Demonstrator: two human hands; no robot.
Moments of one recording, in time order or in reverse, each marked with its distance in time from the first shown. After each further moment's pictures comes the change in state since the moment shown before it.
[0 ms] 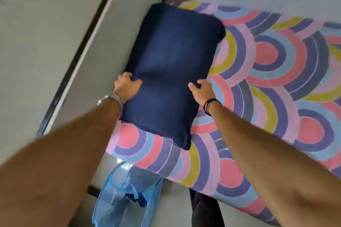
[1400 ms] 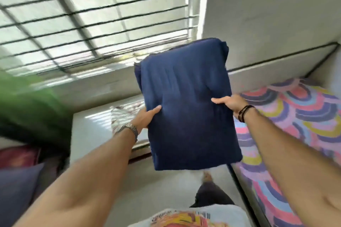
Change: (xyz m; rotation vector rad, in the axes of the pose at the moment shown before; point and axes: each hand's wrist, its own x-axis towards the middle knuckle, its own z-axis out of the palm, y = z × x) left_hand -0.696 -0.512 -0.069 -1.178 0.329 -0.408; right_hand -0.627 -0.077 0.176 -0.201 -0.780 -0.397
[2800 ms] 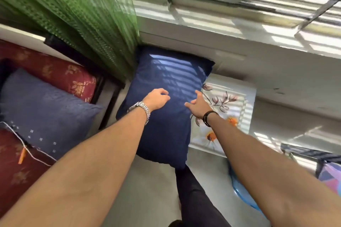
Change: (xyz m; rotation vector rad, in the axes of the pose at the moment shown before) left_hand 0.264 -0.194 -0.385 0.168 0.173 -0.392; right_hand 0.272 0.082 0.630 -0.709 -0.574 0.169
